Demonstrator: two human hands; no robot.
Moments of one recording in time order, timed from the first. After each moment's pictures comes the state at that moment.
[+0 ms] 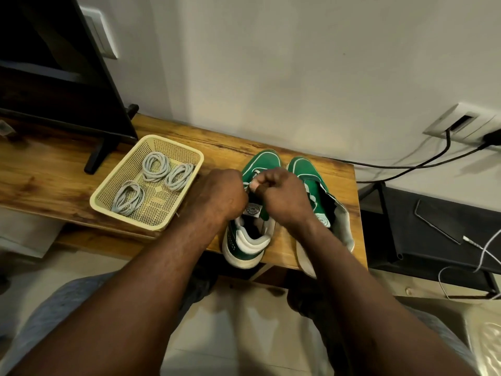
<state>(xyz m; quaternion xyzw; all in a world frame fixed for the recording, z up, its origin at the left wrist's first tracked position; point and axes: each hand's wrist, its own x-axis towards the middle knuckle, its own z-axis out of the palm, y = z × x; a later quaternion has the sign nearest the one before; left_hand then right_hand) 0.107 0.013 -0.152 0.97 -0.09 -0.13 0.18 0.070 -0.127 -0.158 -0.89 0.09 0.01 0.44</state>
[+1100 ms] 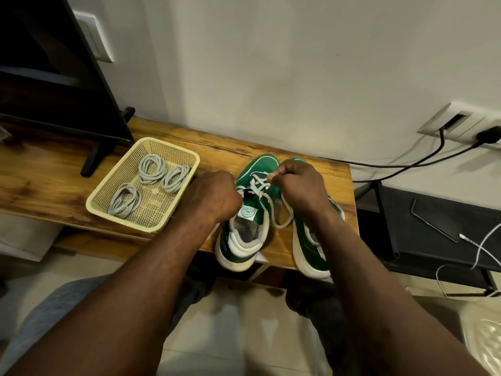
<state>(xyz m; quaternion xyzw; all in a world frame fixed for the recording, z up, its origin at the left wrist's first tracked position) 0.106 0.016 -0.155 0.97 -0.06 -0.13 0.20 0.073 -0.155 -0.139 -0.88 0.18 -0.01 0.45</state>
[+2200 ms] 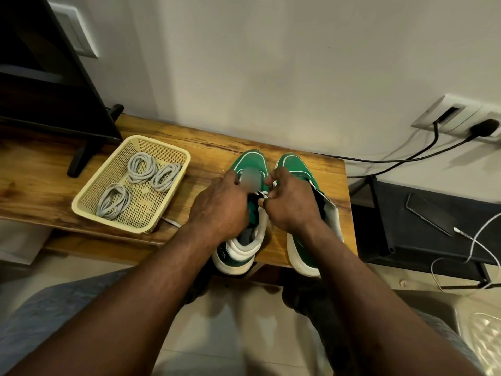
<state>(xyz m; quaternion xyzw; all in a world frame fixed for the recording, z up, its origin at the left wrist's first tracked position) 0.094 -0.006 -0.199 0.97 -0.19 -0.04 0.15 0.059 -0.159 -0.169 -0.94 0.13 0.01 0.31</state>
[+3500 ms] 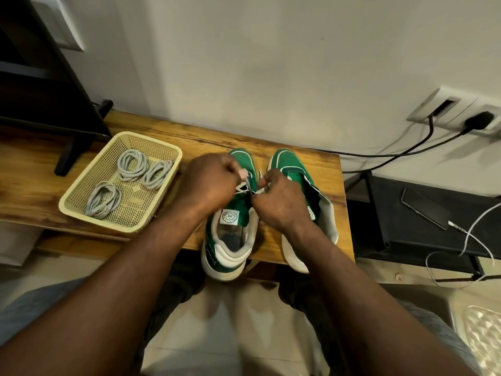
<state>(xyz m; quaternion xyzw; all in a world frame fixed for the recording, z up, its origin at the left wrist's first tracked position) 0.100 0.002 -0.149 0.89 -0.04 -0.10 0.45 0.061 -0.154 -0.181 -0.93 0.17 0.04 0.33</state>
